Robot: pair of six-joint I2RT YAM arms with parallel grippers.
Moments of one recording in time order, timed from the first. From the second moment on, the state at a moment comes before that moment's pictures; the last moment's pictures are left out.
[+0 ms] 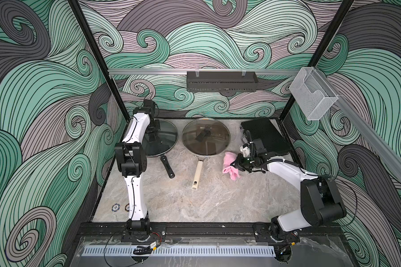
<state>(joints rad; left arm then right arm) 0.02 2.21 2.16 -1.14 -0.15 -0.17 0.29 1.50 0.88 -0.43 -0.49 0.64</state>
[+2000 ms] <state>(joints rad) 0.02 1.52 1.72 -0.97 0.28 -0.12 0.32 1.20 0.87 -0.36 -0.56 0.62</state>
